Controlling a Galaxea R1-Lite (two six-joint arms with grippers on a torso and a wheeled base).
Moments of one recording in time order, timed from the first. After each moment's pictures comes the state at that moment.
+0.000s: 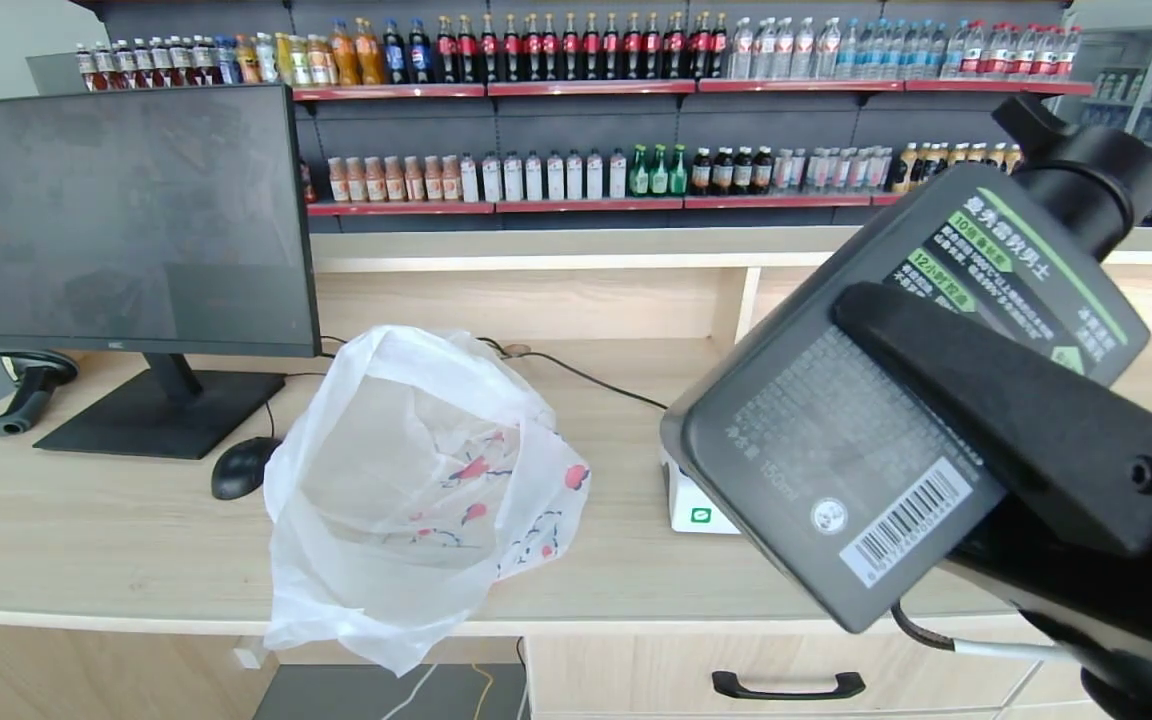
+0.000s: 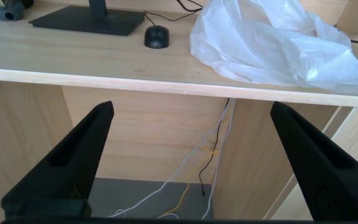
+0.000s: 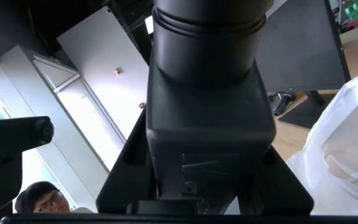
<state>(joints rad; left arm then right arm) 0.00 0.00 0.00 0.00 0.00 0.00 0.98 1.46 -0.43 -1.57 0.11 0.77</state>
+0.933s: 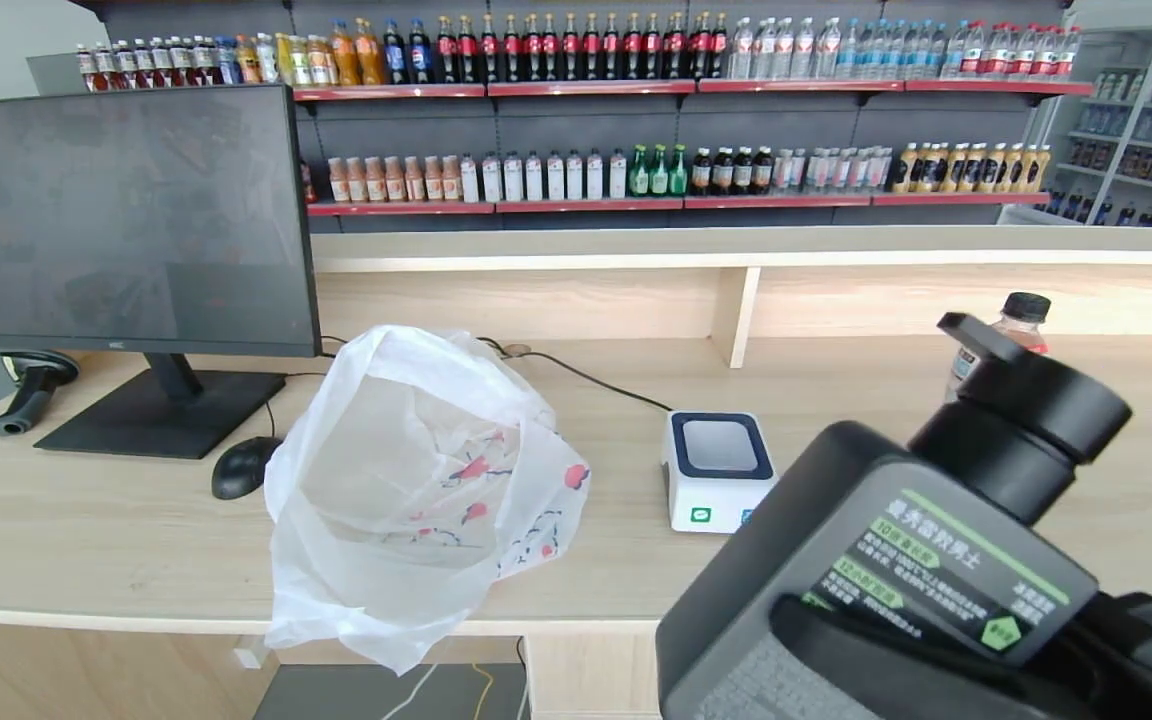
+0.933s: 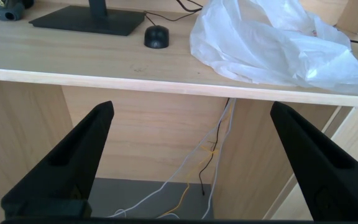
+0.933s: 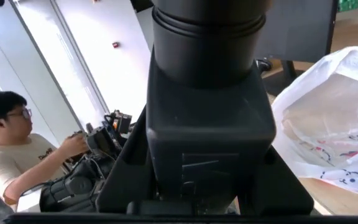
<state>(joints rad) 0.00 0.00 0.00 0.00 0.00 0.00 0.98 1.46 -0.25 -1.57 0.27 0.45</state>
